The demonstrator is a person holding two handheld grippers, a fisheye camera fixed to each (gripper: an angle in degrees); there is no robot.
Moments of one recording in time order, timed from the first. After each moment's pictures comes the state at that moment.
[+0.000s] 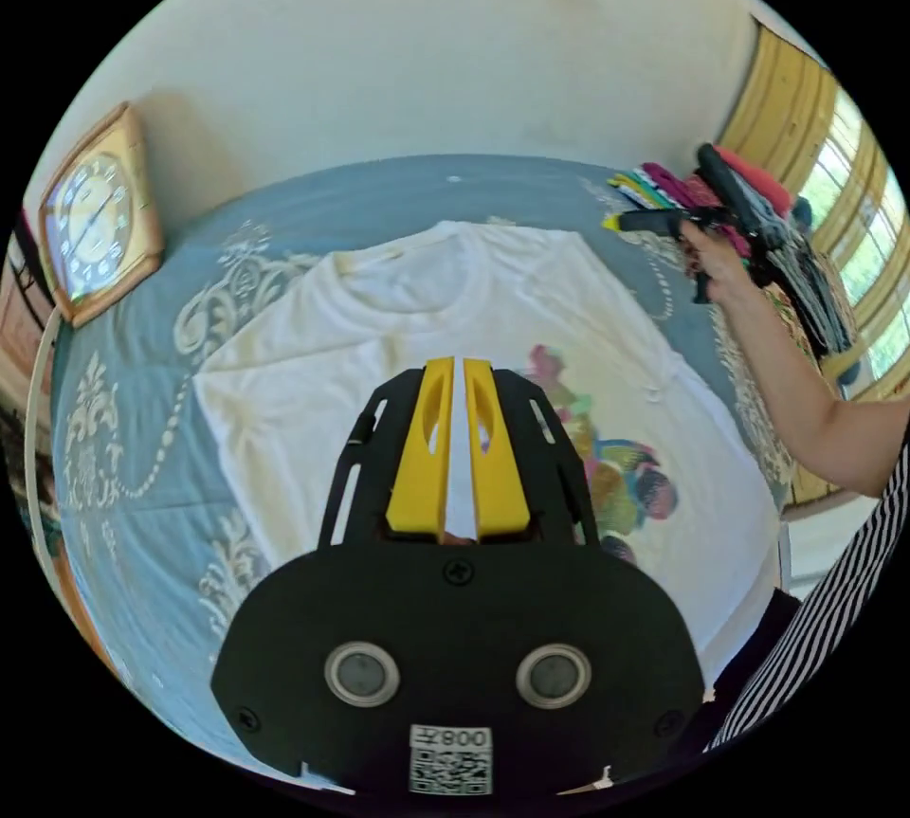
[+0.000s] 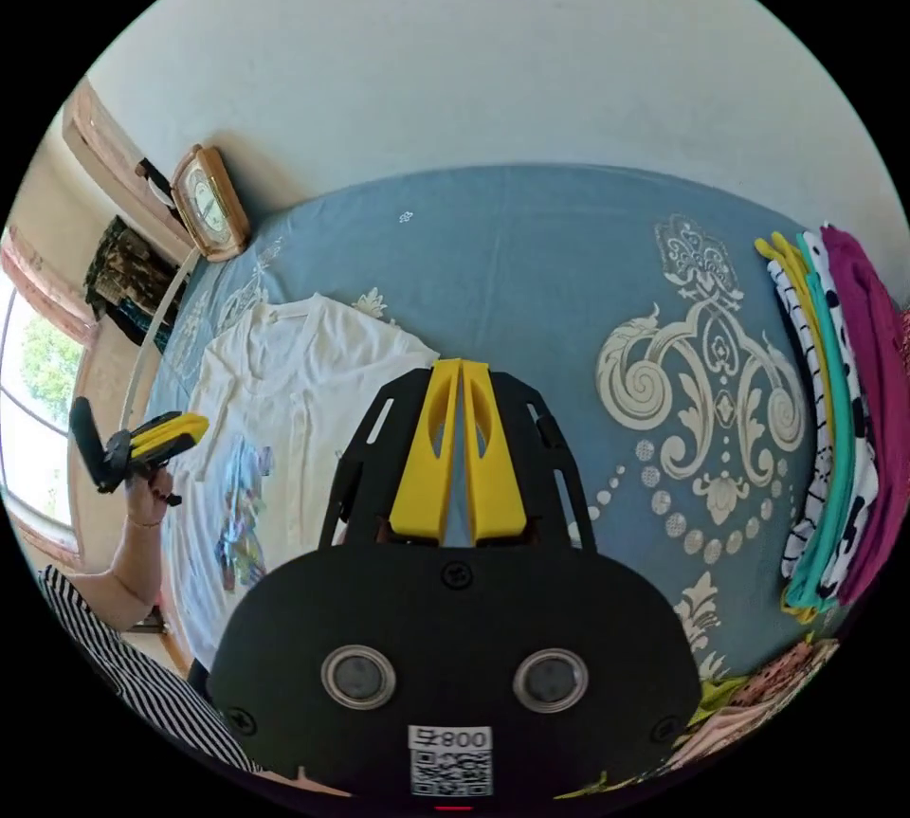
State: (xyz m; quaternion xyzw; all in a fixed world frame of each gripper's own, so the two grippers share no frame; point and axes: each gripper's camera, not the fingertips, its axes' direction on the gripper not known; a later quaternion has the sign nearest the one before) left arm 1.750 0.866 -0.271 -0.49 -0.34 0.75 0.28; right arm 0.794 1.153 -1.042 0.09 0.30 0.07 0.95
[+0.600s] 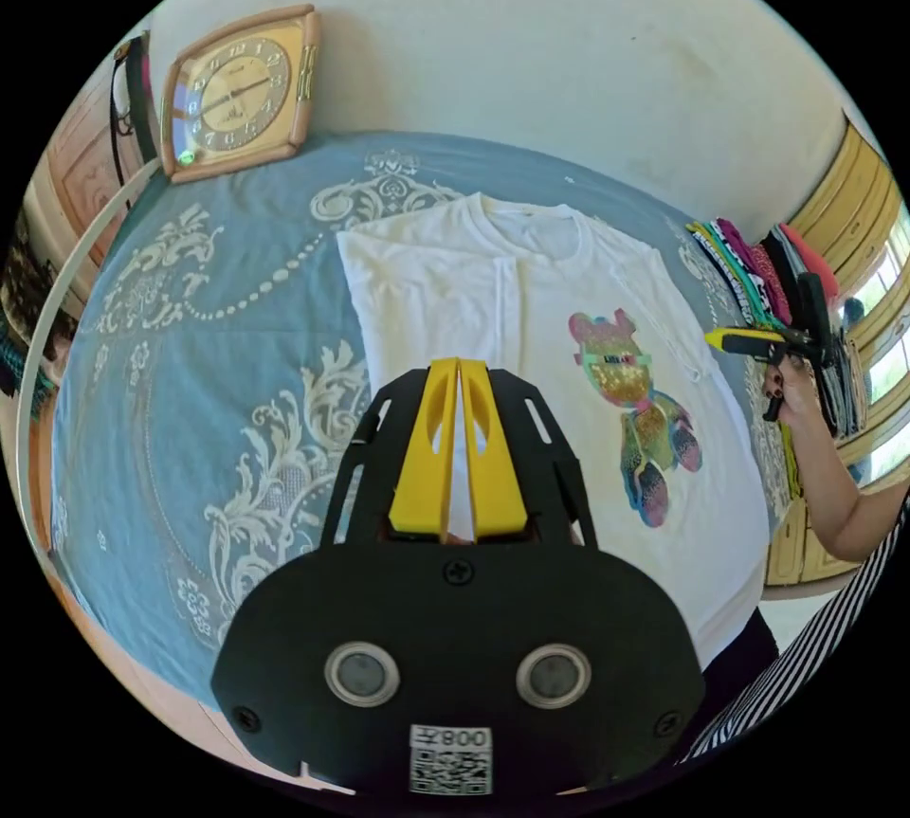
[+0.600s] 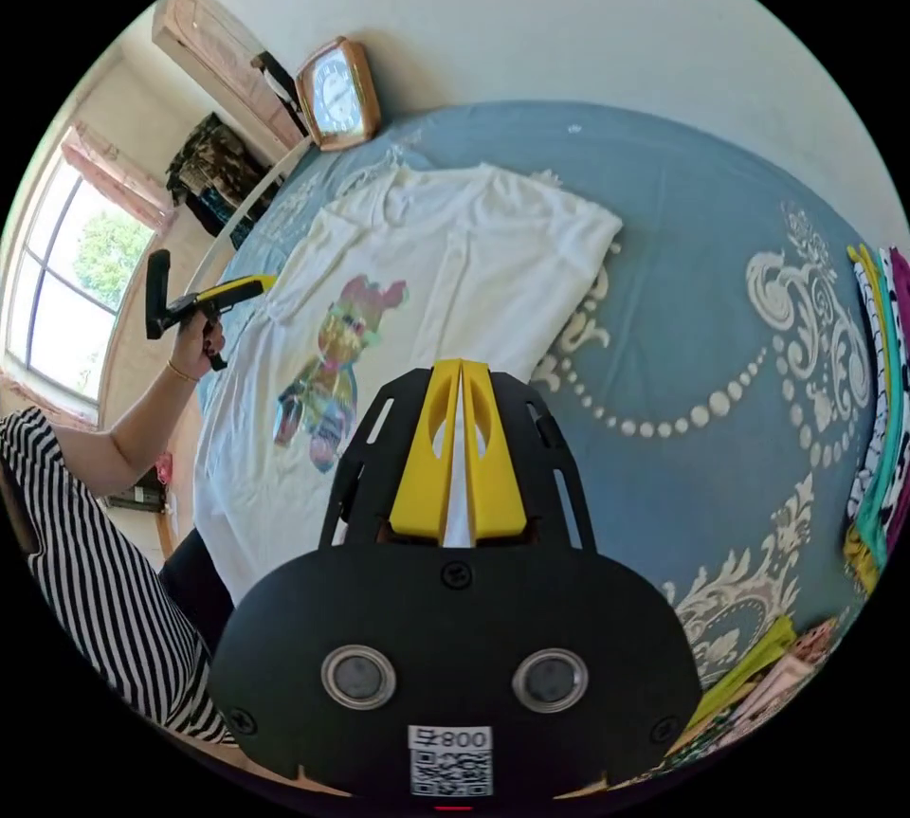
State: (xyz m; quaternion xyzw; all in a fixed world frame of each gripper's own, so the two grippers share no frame) left arm 1.866 0.733 -0.363 -0.43 -0.41 0.71 0.37; right arm 0.665 1.306 -0.997 -0.03 0.23 -0.02 0.97
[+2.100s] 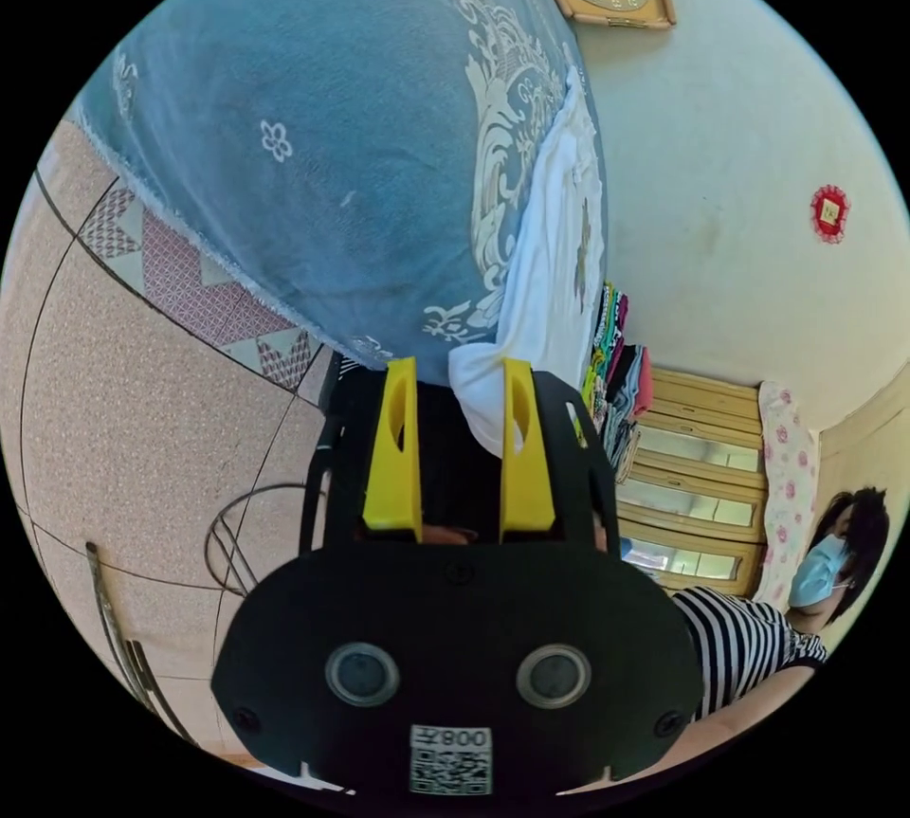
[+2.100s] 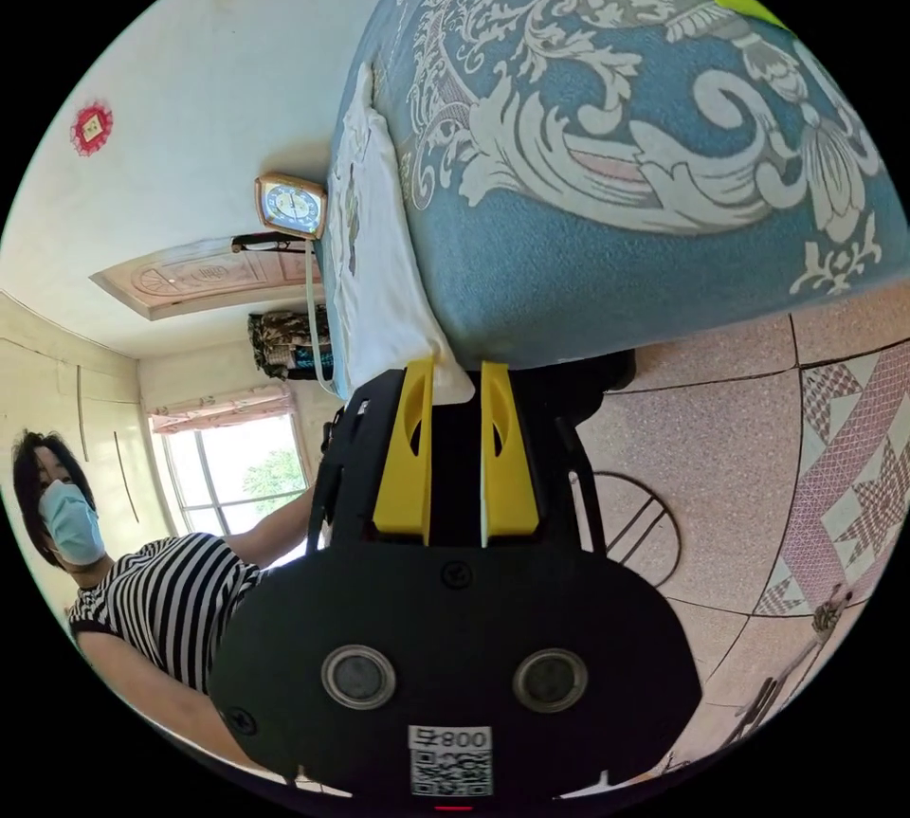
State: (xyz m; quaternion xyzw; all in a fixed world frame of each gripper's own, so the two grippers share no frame) left arm 2.057 0.425 -0.784 -0.50 -0.44 0.31 0.68; right arm 0.615 1.868 -1.135 0.10 -0.06 0.33 0.94
